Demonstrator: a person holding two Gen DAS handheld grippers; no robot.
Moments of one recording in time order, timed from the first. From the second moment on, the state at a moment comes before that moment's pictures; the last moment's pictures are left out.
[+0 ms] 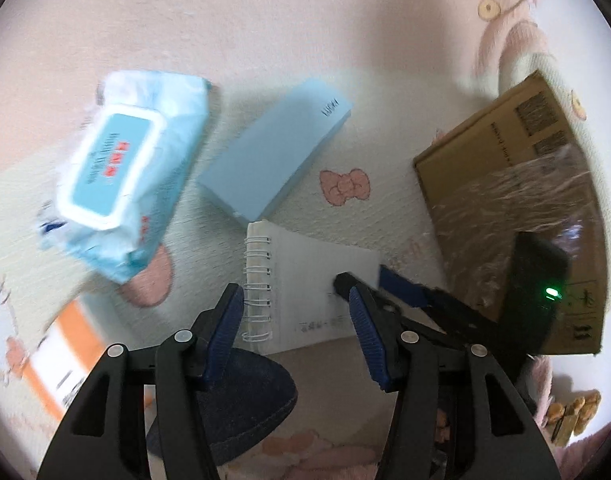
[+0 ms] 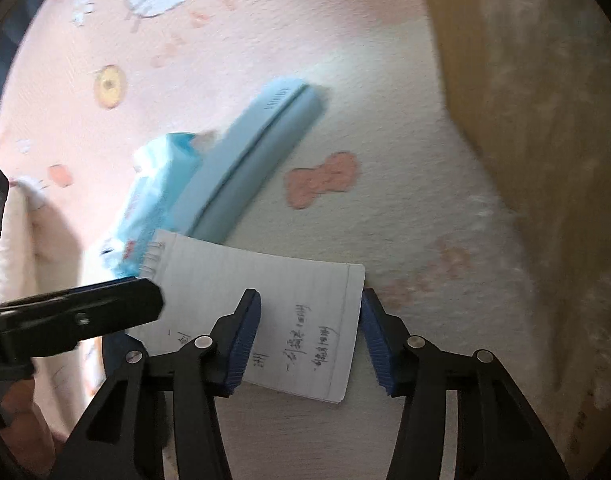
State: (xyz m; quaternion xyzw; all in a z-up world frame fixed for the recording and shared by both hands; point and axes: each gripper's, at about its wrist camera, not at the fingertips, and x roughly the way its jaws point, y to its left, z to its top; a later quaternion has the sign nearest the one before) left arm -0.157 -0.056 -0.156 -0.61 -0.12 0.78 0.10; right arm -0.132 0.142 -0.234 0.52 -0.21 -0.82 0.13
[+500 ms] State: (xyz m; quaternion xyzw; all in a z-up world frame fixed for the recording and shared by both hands) left arm -0.143 -0.080 -0.125 -0.56 -0.14 0.81 0.09; right arm -0.150 0.086 -0.230 0.53 -0.25 -0.78 0.22
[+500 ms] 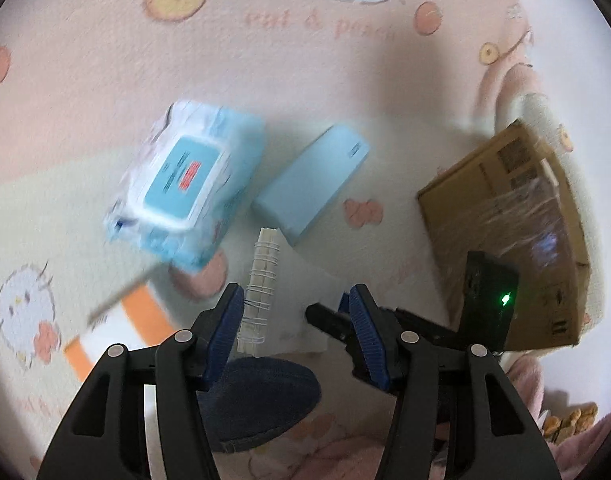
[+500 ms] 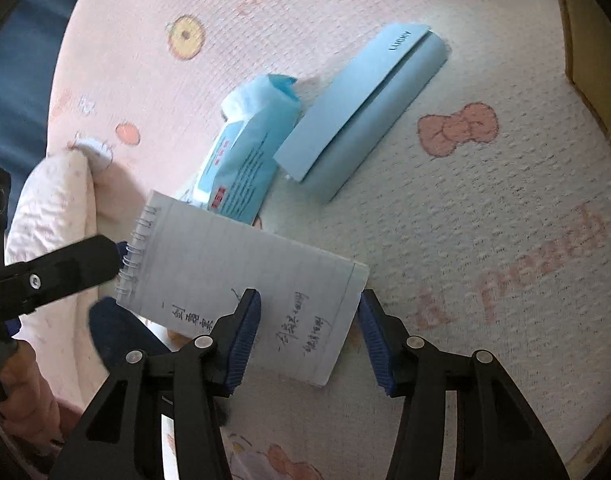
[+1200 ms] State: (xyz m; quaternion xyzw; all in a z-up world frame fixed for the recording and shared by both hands) left arm -0.175 -0.119 -0.151 -0.57 -0.18 0.80 0.04; right arm -0.185 0.039 -0.219 0.51 -0.16 -0.80 0.27
